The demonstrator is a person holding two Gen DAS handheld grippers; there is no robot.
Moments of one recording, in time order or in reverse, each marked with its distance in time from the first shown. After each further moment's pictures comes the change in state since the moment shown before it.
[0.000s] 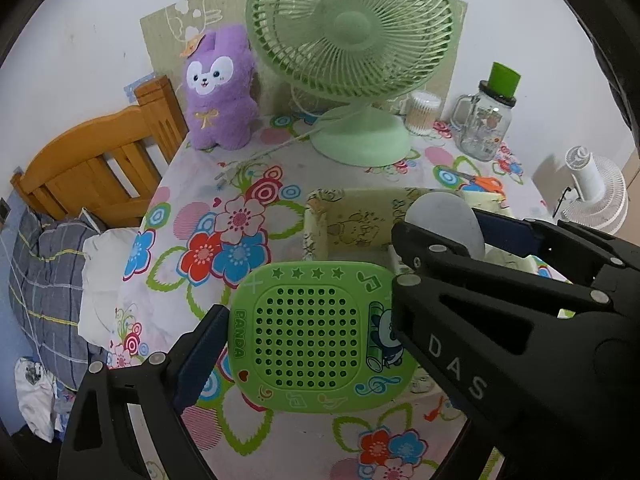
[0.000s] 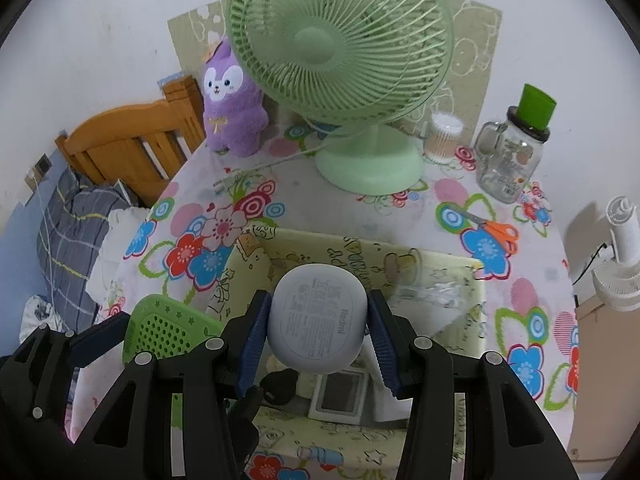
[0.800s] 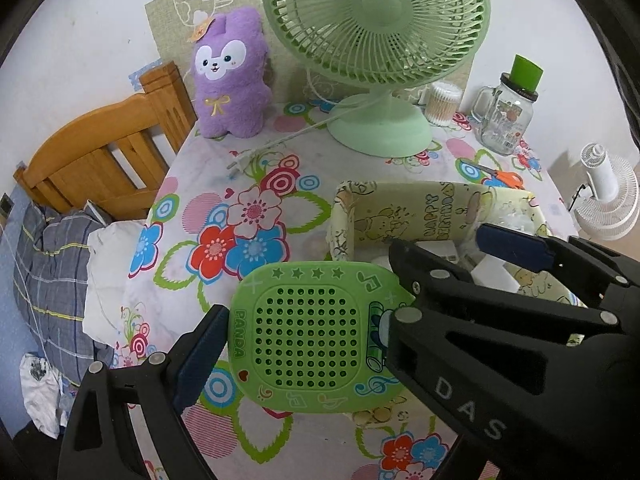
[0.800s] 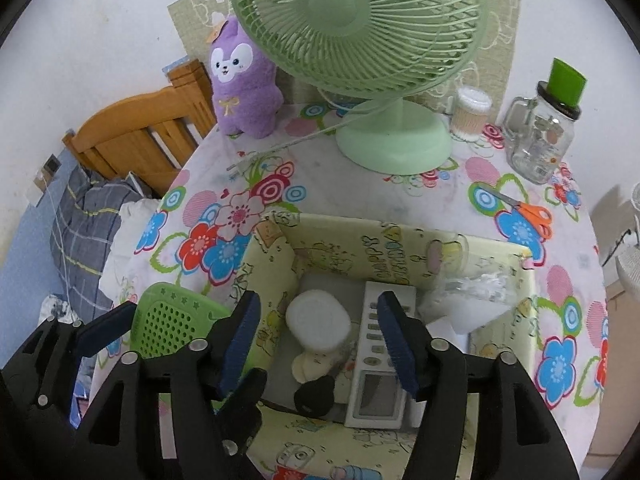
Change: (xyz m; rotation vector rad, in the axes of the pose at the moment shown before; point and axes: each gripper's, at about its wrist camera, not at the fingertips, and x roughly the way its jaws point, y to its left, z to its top) left arm 0.015 0.013 0.005 -0.006 0.037 0.020; right arm 0.016 0.002 -0.001 0.038 0.045 0.046
